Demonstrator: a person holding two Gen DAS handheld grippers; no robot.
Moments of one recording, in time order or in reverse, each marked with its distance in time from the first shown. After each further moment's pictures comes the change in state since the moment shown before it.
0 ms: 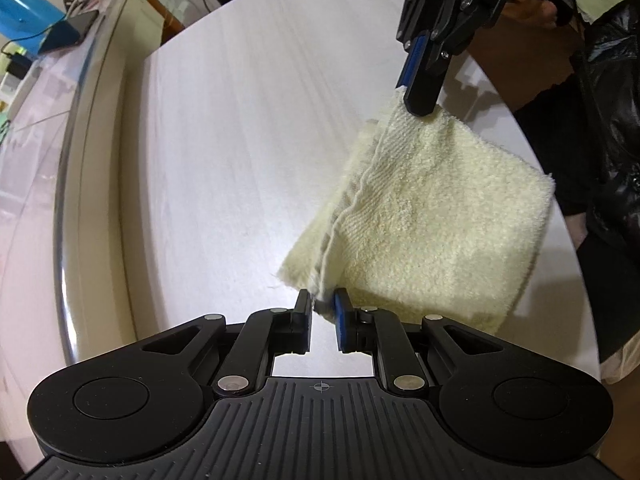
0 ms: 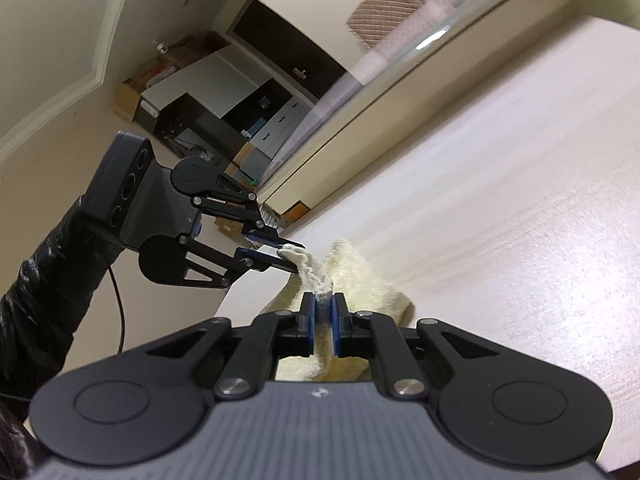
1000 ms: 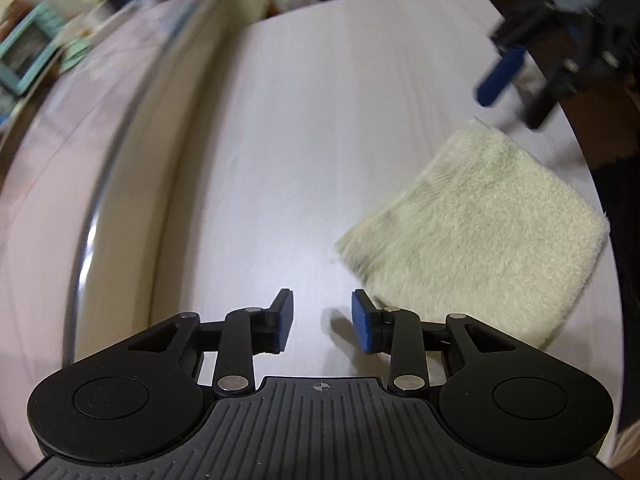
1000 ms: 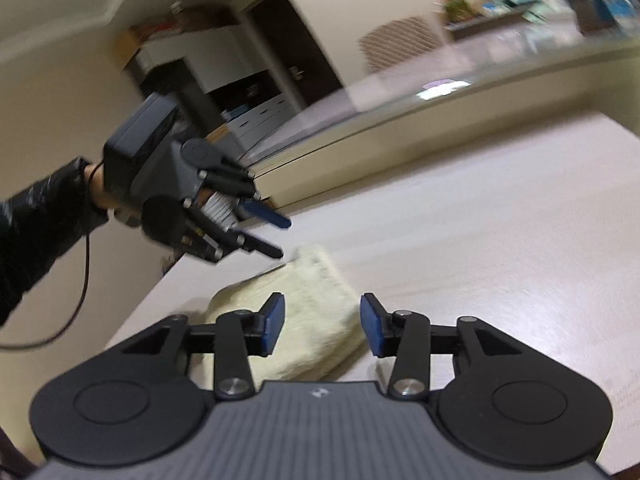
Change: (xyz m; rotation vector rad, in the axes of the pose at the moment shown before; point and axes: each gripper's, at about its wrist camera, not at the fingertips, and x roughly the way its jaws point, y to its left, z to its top) left arm -0.028 0.010 -0.074 -0.375 -0.089 0.142; right arm -0.016 0.069 -0.021 -0.351 -0.018 -0.179
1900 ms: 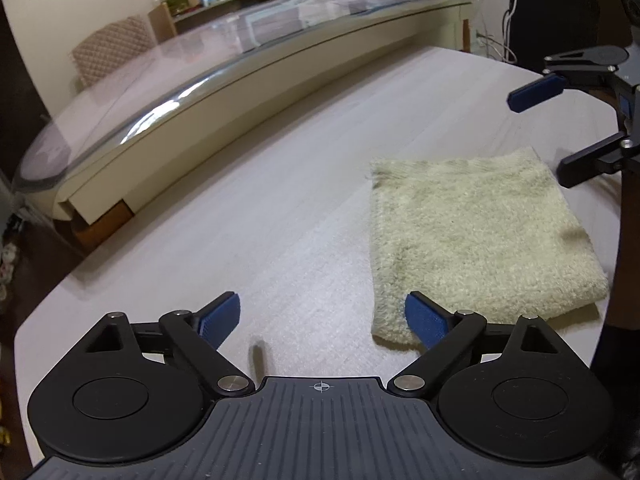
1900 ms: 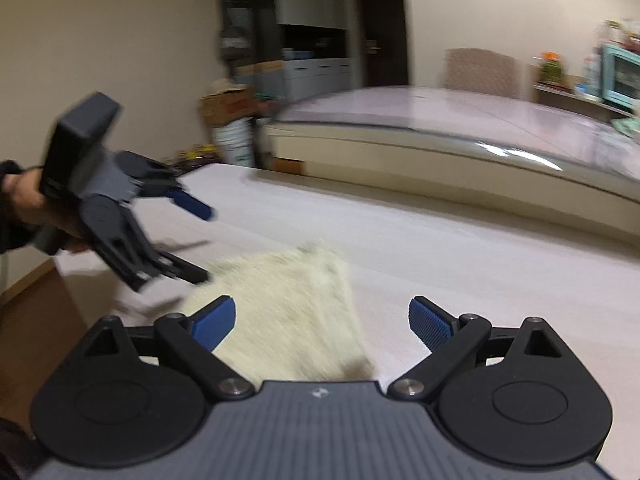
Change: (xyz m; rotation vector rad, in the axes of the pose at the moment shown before) left arm -0.008 -0.077 -0.055 -0.621 -0.124 0.256; right arm 0.050 0.056 0.033 -0.423 0.123 0.024
